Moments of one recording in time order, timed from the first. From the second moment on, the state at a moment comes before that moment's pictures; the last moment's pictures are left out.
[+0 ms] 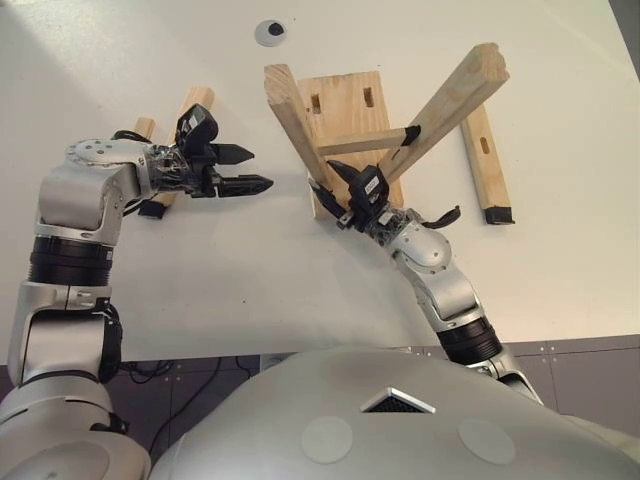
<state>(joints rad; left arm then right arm) -0.33 0.73 -0.15 0.14 -0.41 0.68 -1.10 0.06 -0.14 0.43 -0.07 0.05 0.05 0.42</state>
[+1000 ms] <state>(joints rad) -0.59 0.46 -0.11 0.77 -0.04 -0.08 -0.71 0.22 -0.73 0.20 -0.13 0.39 0.04 1.23</state>
